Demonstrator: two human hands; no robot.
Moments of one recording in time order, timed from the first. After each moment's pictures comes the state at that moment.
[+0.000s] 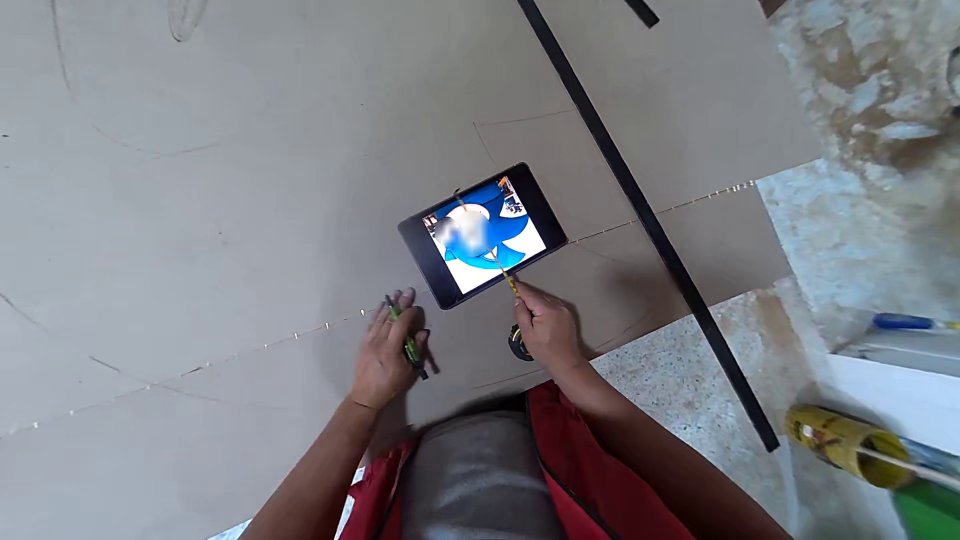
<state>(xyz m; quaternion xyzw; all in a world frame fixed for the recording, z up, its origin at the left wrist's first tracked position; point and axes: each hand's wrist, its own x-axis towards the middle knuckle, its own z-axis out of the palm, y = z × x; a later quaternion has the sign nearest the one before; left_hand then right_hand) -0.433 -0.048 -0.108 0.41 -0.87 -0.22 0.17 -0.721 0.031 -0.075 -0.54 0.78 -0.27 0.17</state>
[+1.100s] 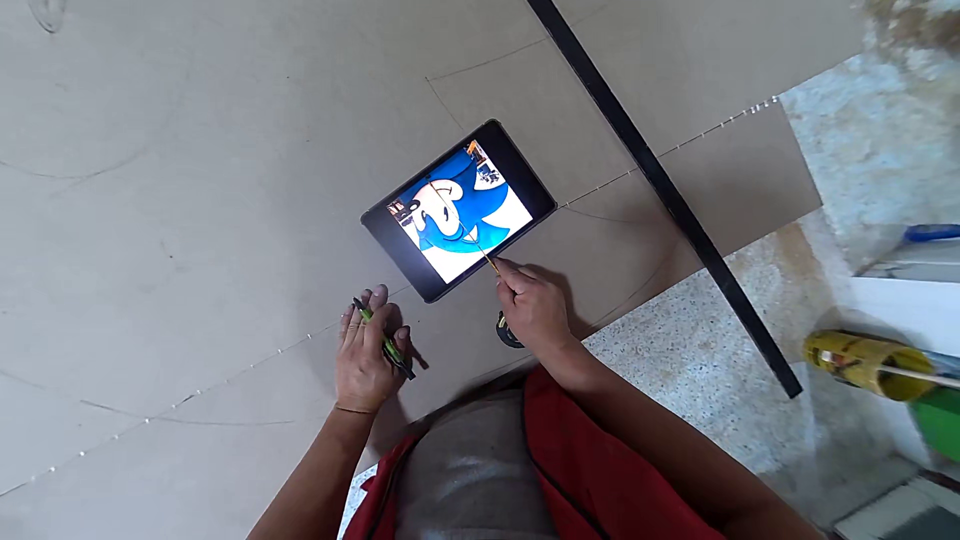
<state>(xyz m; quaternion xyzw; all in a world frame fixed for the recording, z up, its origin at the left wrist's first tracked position) -0.423 -0.052 -0.115 0.43 -0.87 -0.17 0.16 -0.708 0.019 -0.073 -0.49 0.82 -0.23 0.19</state>
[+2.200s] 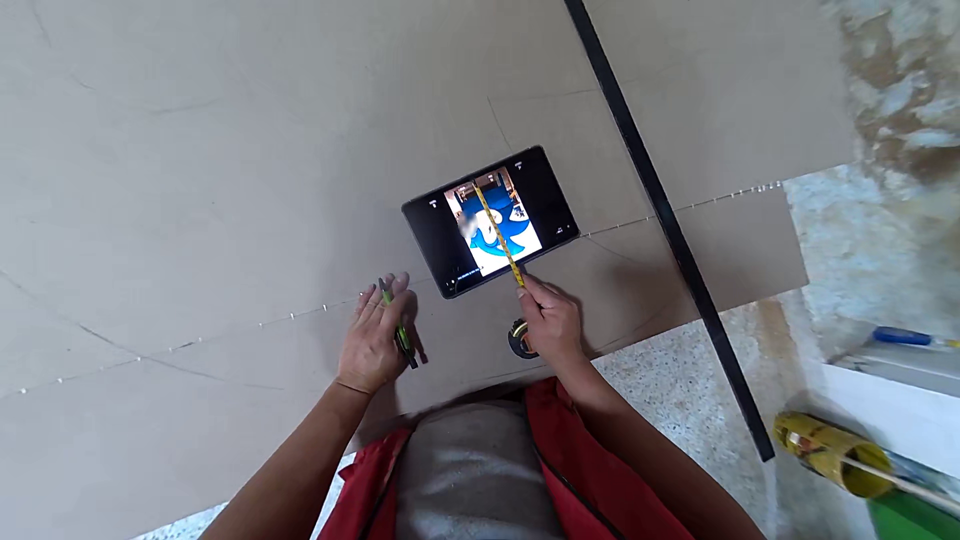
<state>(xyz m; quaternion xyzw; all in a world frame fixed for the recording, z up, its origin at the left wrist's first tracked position) -0.419 -0.057 -0.119 0.41 -0.88 -0.18 0.17 -0.724 0.026 -0.078 -0.48 0.77 -0.32 0.26</state>
